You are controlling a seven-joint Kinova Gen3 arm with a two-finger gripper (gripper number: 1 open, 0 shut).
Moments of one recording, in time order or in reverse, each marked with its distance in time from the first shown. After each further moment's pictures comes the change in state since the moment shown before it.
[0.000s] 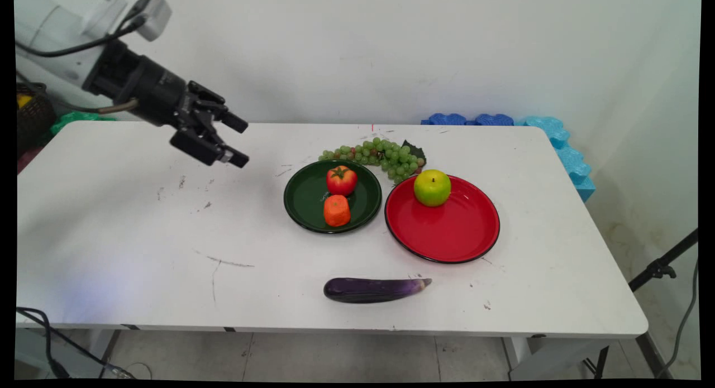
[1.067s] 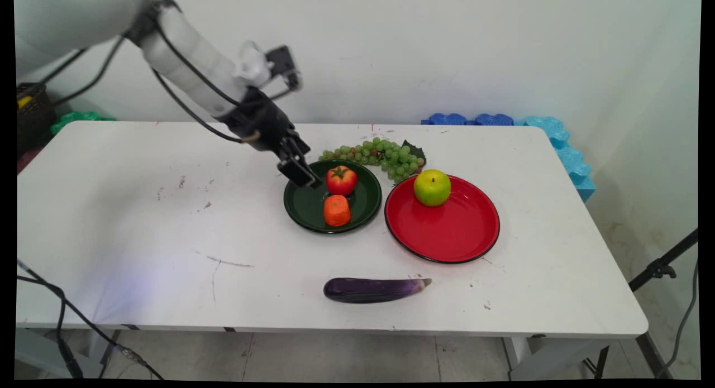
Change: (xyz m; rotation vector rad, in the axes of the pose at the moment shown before) arm 0.070 0.004 0.141 0.110 -0.209 -0.026
